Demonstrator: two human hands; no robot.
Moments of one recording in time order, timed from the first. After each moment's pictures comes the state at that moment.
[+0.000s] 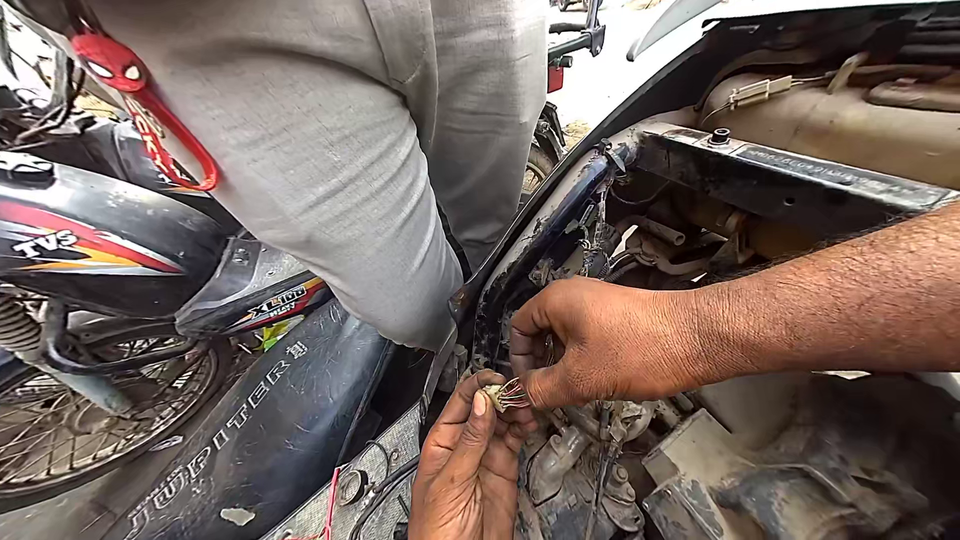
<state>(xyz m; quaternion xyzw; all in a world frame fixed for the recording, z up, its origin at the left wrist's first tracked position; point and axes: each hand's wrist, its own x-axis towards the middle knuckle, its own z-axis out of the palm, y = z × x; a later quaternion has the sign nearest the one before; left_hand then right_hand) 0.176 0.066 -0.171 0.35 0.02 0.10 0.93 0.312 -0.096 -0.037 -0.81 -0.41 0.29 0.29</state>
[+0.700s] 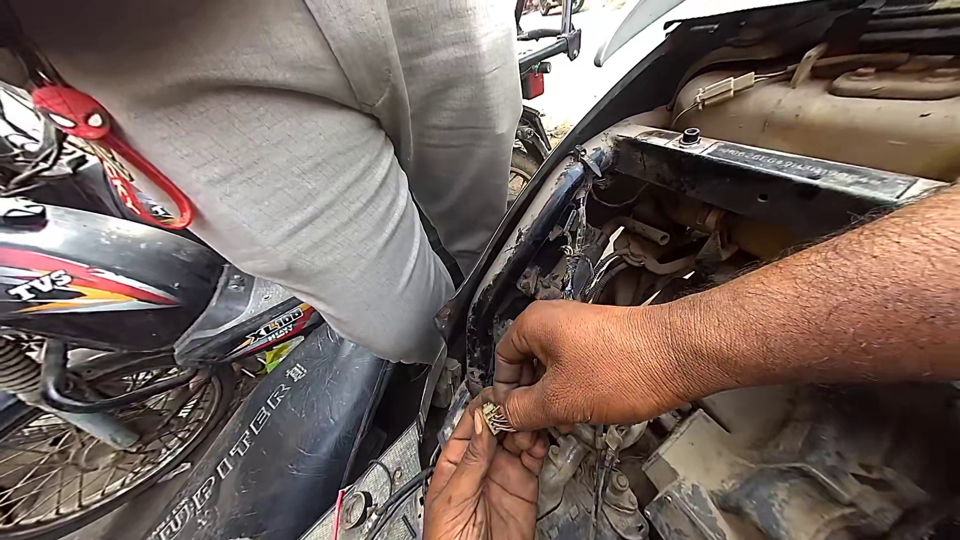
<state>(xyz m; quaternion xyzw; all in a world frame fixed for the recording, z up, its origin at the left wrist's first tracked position) 0.177 0.056 -0.177 0.24 0.01 0.05 0.97 0.306 -0.096 -0.032 -0.79 -0.39 0.36 0.31</state>
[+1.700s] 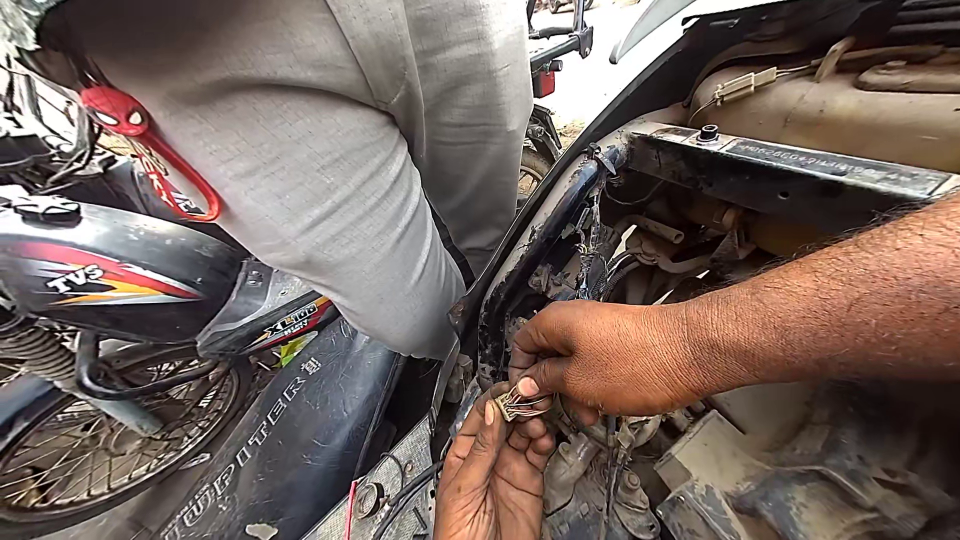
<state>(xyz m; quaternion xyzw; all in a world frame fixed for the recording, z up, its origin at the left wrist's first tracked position) 0.176 0.059 -0.177 0.24 0.03 0.06 0.97 0.302 -0.096 -0.032 -0.81 -0.33 0.38 0.31</state>
